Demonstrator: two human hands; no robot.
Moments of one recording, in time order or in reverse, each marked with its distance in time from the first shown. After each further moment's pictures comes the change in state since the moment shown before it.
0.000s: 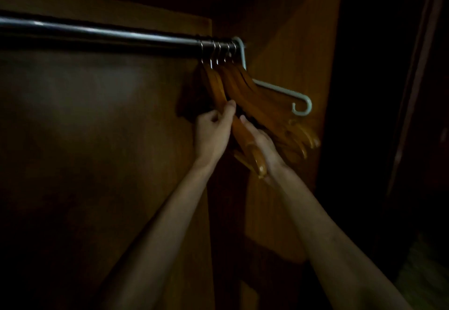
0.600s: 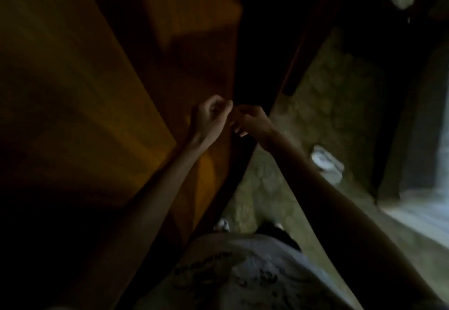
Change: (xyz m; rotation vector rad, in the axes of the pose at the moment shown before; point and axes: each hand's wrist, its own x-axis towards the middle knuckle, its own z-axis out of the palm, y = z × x) left_hand -0.295 -0.245 0.063 0.238 -0.607 -0.464; right_hand -0.256 0.274 -0.095 -0.350 0.251 0.806
